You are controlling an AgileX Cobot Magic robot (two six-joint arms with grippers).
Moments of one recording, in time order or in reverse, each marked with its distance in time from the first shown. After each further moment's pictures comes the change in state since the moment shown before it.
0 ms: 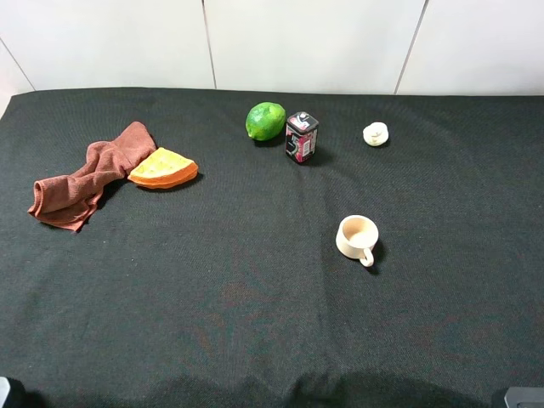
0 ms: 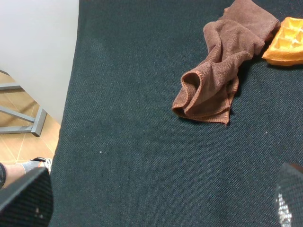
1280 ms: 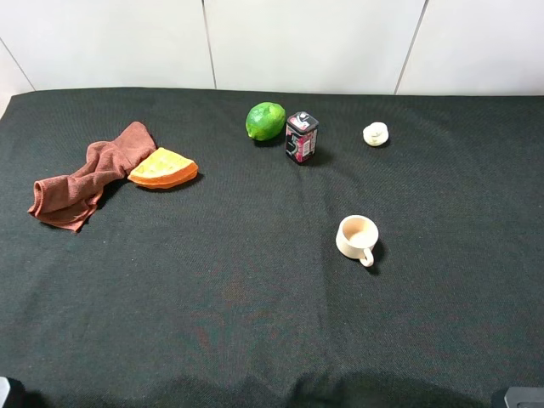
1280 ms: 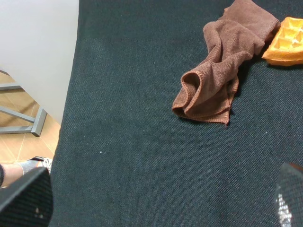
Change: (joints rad) left arm 0.000 0.000 0.000 0.000 0.000 0.000; right arm 0.000 0.132 -0.007 0.008 -0.011 0.003
